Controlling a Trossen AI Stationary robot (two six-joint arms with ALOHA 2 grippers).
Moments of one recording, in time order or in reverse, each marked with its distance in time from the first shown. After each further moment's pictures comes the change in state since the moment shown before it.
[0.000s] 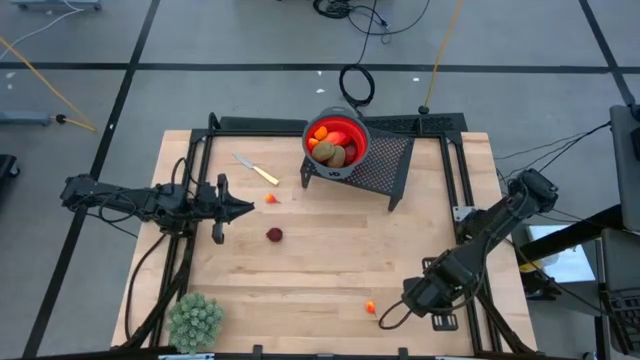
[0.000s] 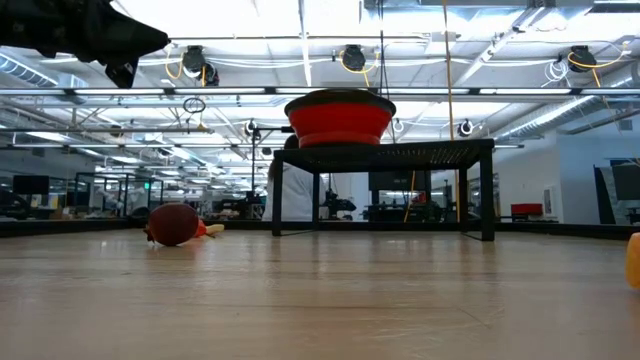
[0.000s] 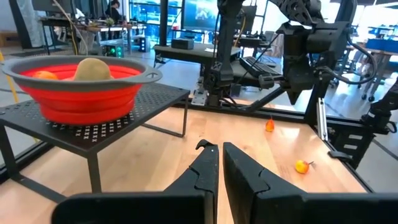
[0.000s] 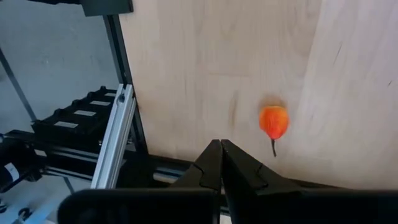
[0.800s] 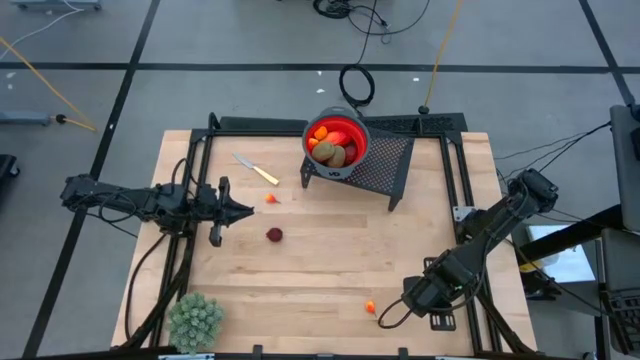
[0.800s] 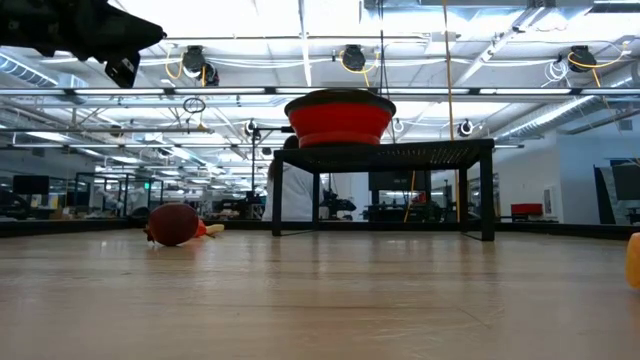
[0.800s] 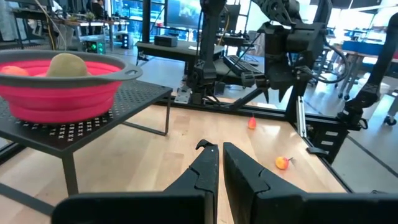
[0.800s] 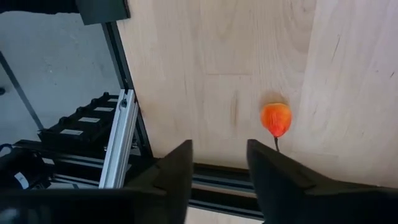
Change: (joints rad) left arm 0.000 0.000 0.000 0.000 0.071 -0.024; right arm 0.000 -0.001 -0.001 0.002 0.001 0.057
